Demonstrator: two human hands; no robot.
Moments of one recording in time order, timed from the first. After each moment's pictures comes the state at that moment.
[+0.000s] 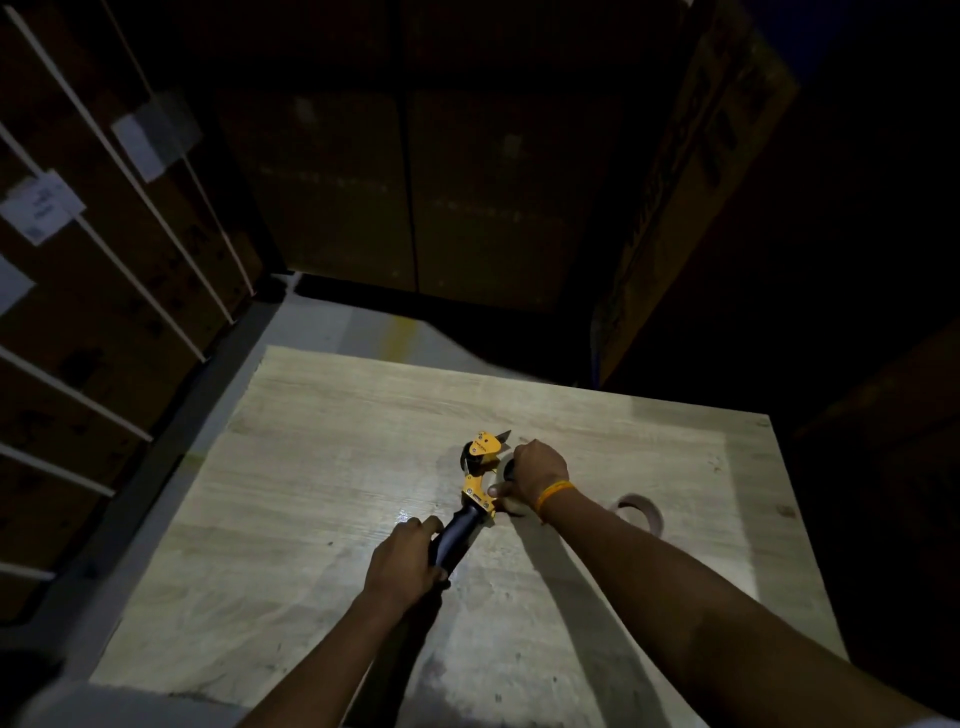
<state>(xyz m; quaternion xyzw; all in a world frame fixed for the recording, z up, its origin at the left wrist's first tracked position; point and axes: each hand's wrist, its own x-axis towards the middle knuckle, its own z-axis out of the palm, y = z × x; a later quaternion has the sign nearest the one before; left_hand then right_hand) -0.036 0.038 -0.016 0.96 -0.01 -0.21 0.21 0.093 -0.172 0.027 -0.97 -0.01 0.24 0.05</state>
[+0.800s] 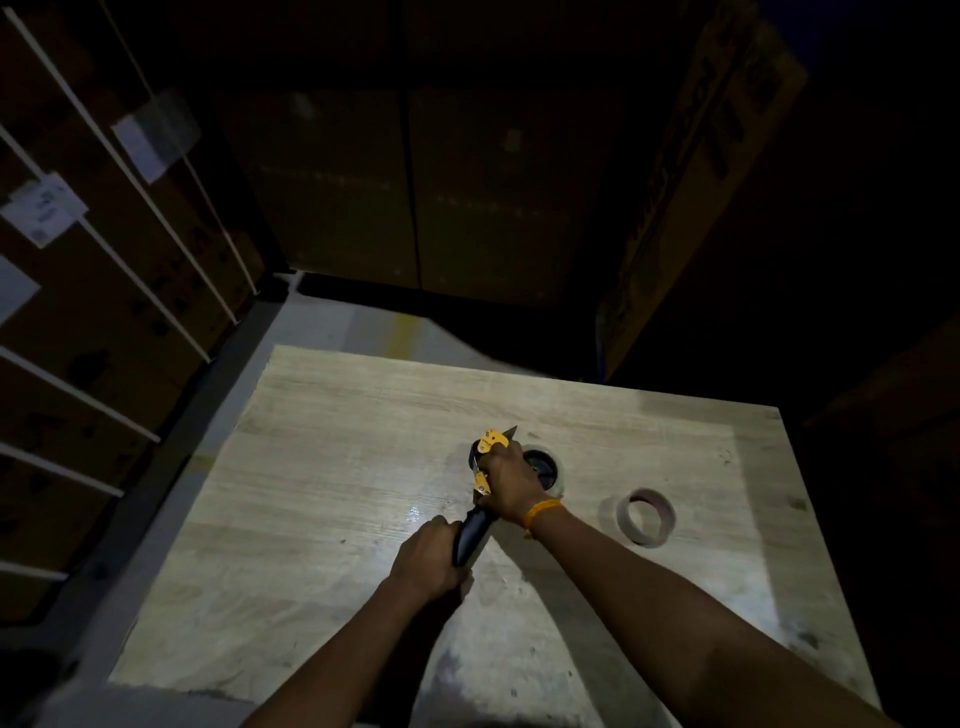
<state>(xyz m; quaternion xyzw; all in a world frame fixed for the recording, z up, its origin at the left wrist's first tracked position) -0.028 0.028 -0.018 0.95 -0.05 -0.25 0.20 0.071 -0.130 0.003 -0.96 -0.17 0.19 0.11</state>
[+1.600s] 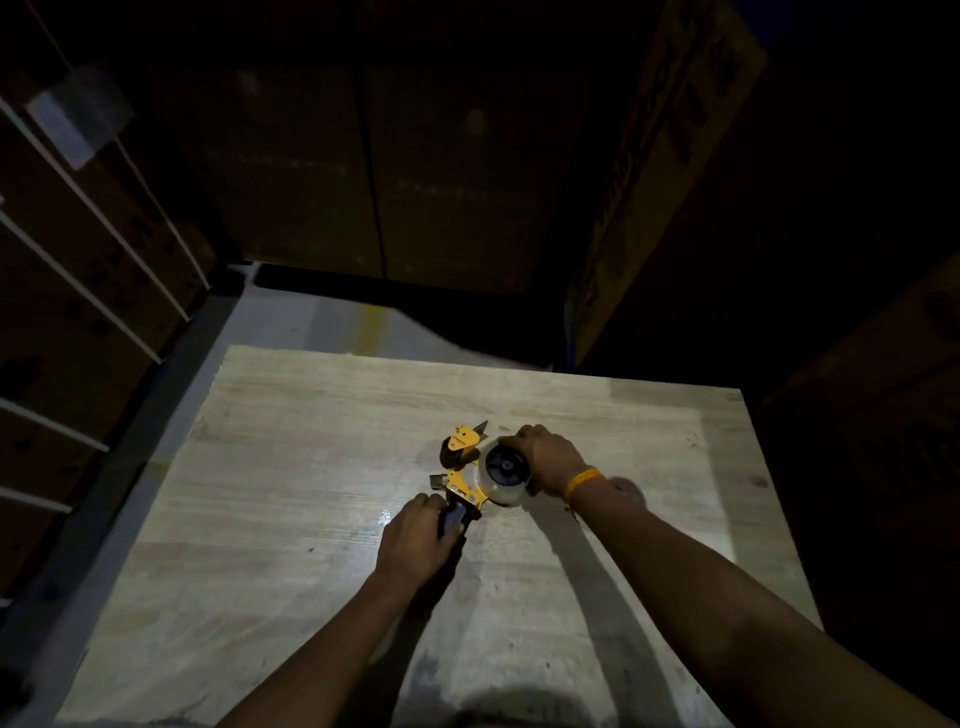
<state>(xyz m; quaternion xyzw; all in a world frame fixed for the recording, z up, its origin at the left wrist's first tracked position) -0.006 0.010 -0.028 0.96 -0.05 -0.12 0.26 0.105 -0.227 0.011 -0.95 -0.17 0.25 -0.01</state>
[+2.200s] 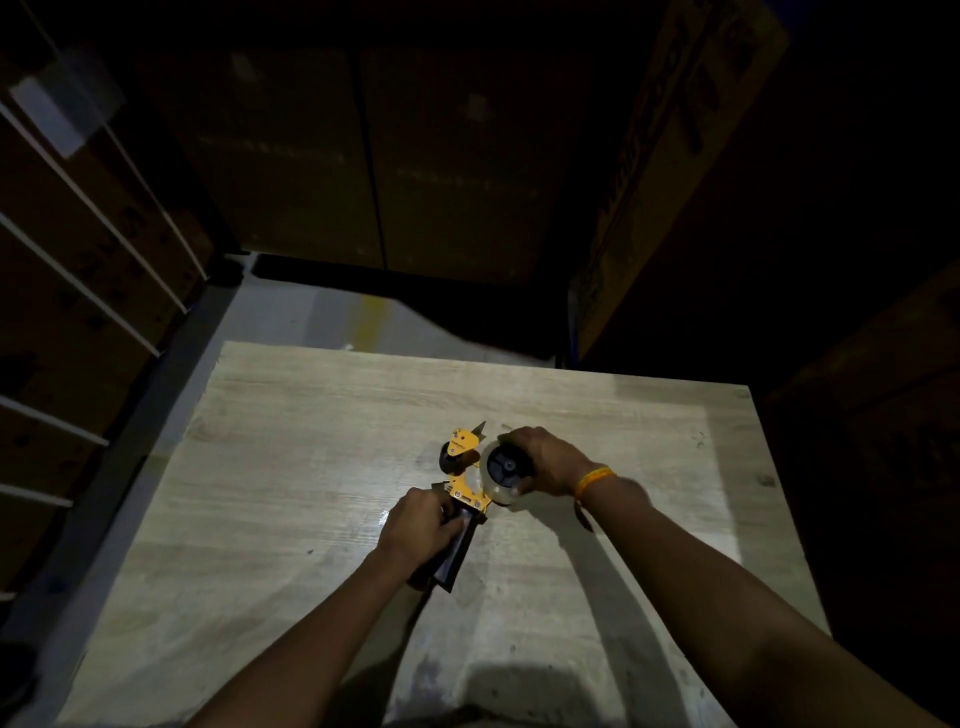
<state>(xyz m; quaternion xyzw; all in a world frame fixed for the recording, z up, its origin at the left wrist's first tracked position) 0.027 0.013 -0.037 0.94 -0.03 -0.19 0.27 0.111 -0.233 0.007 -0.94 -0.15 0.27 0.13</state>
